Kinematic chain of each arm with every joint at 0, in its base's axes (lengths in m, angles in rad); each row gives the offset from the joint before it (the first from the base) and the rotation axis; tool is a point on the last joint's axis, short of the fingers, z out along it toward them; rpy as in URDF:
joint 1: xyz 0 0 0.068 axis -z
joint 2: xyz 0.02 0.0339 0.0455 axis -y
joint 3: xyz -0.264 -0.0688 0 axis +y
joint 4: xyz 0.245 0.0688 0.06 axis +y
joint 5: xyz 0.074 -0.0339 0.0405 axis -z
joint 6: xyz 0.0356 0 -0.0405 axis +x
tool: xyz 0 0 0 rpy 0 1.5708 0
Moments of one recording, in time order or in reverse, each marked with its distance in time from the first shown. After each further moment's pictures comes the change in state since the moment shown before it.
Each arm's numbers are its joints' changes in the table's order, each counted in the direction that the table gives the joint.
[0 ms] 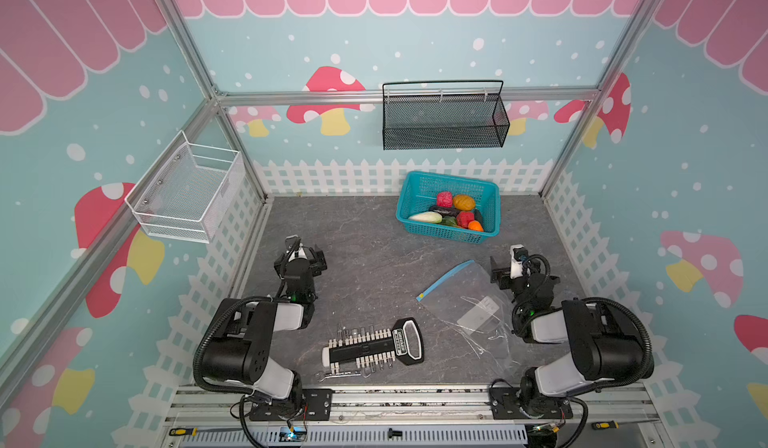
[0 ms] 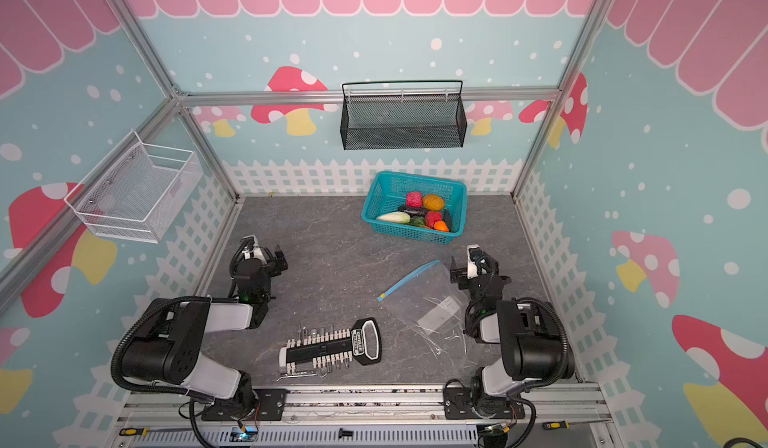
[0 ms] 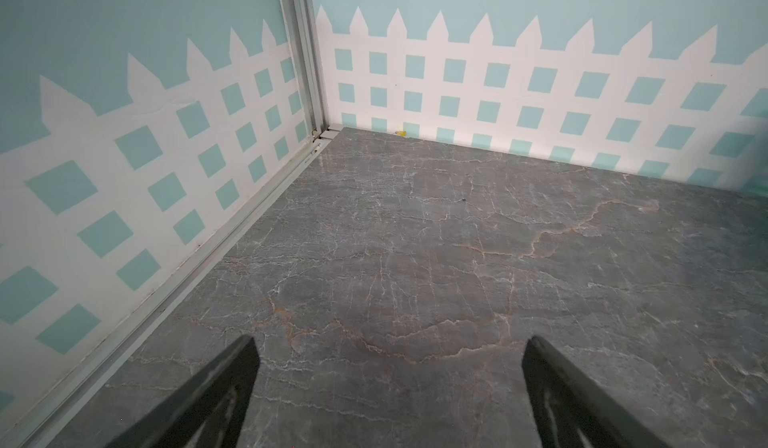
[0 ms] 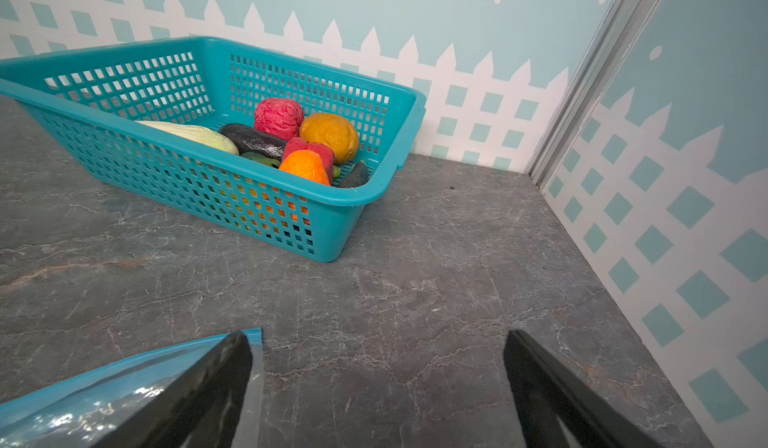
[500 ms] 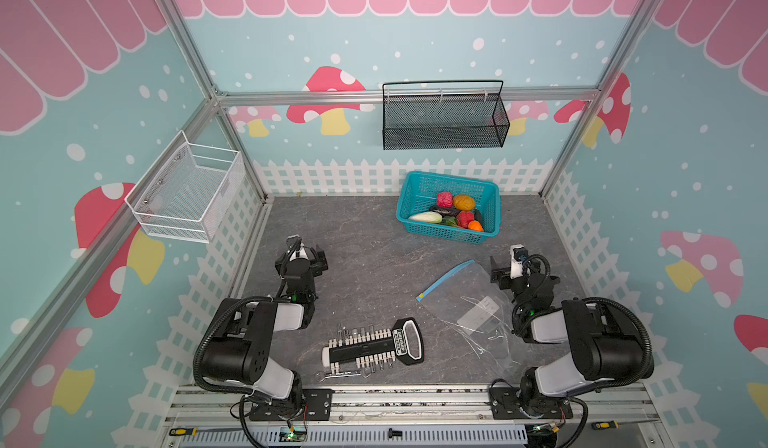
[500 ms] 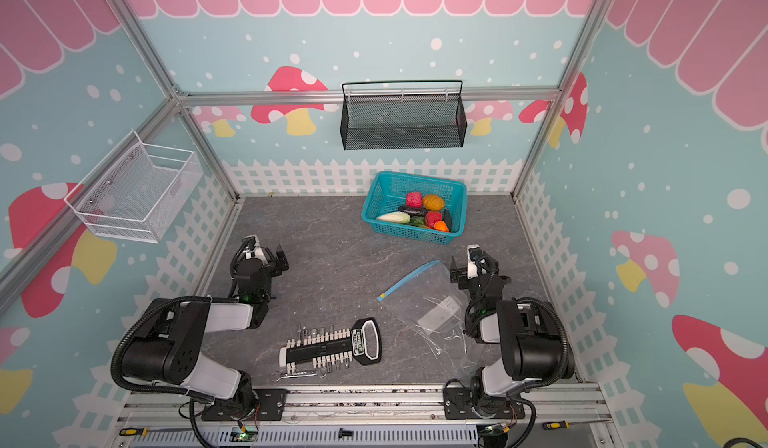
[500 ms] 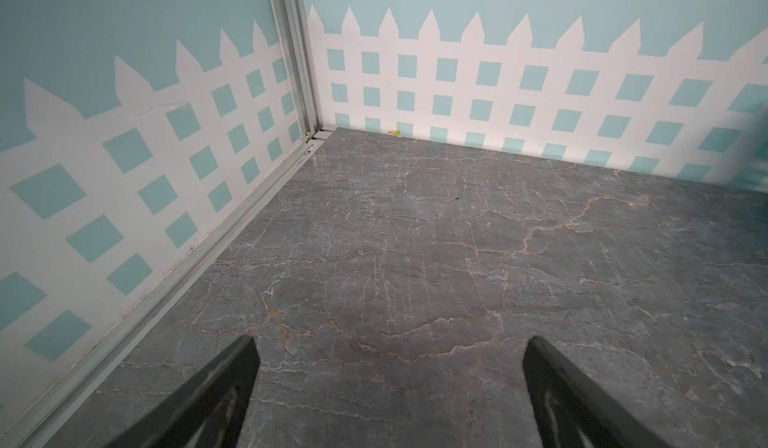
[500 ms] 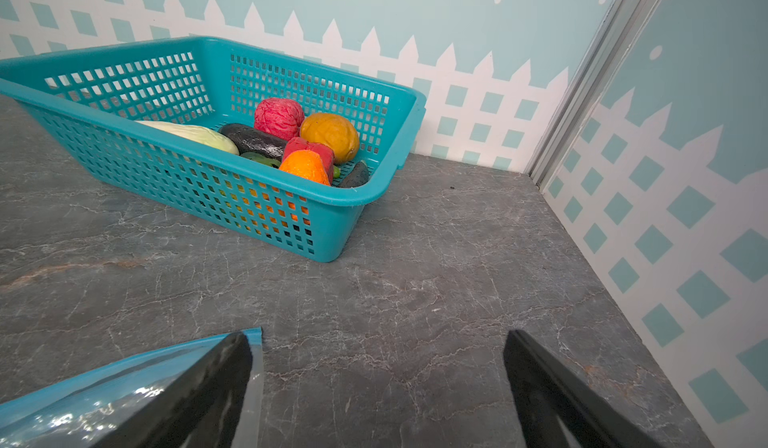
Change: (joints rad) left arm 0.003 0.000 0.000 0.000 0.015 0.006; right arm 0.000 0.000 0.000 0.000 0.000 0.000
